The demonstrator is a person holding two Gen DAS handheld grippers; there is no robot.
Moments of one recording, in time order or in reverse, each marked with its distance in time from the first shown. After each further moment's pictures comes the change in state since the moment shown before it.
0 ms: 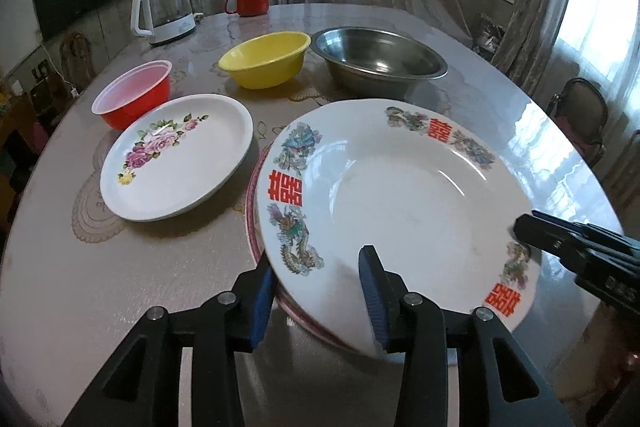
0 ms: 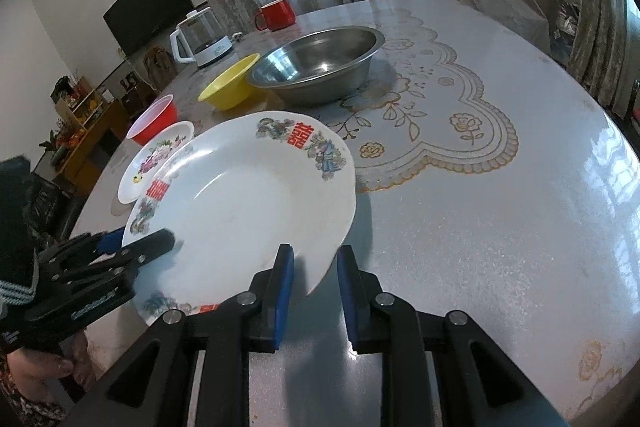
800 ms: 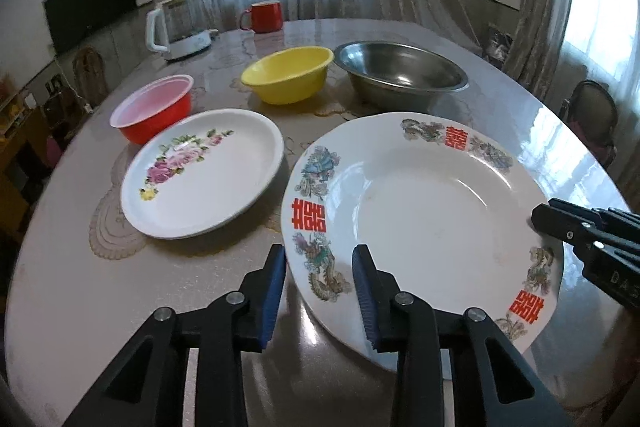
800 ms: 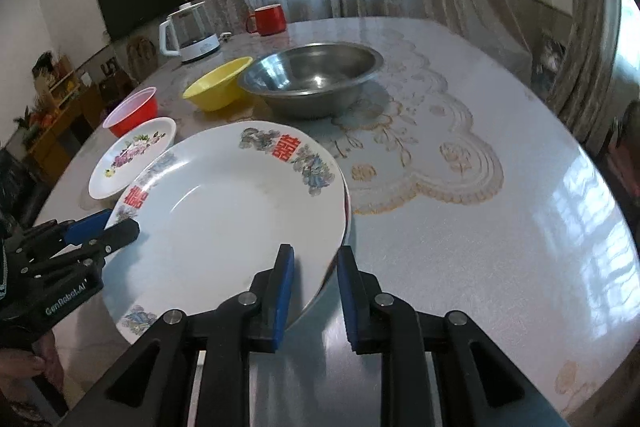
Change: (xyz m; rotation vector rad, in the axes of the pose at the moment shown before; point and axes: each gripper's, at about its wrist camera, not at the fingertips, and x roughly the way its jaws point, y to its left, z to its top) left arm 0.008 0.017 -0.001 0.008 -0.073 0.065; right arm 0.008 0.025 0.006 -0.112 -0.046 -0.156
